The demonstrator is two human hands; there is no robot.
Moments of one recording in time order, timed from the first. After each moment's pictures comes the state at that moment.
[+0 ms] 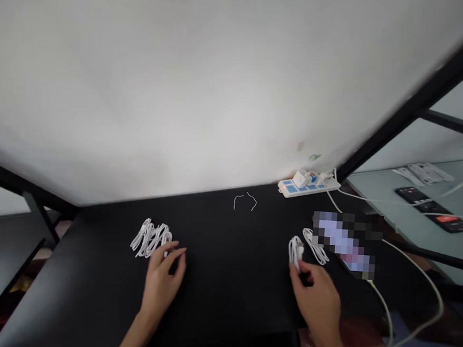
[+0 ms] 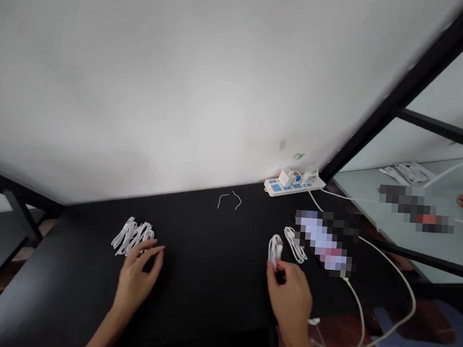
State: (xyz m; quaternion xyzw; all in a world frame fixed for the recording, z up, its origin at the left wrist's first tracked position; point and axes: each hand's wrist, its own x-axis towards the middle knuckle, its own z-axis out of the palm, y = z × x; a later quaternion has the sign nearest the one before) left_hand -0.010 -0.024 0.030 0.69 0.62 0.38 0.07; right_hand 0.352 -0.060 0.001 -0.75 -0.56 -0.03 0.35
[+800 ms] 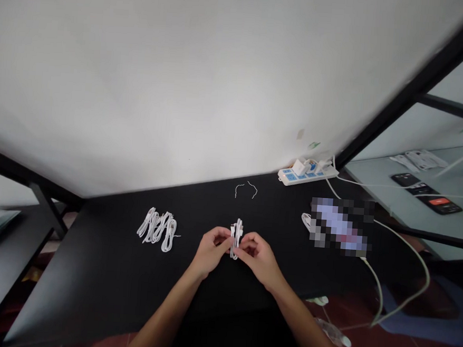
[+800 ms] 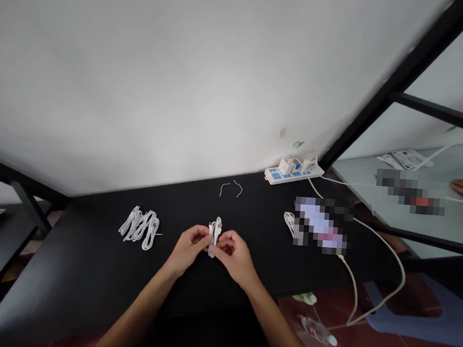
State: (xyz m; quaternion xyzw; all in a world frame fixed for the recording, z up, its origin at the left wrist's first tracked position) left_hand 0.080 0.002 0.029 0.46 0.47 0.41 0.63; right_hand 0.247 -0.031 0.024 -0.50 -0.45 0.58 0.46
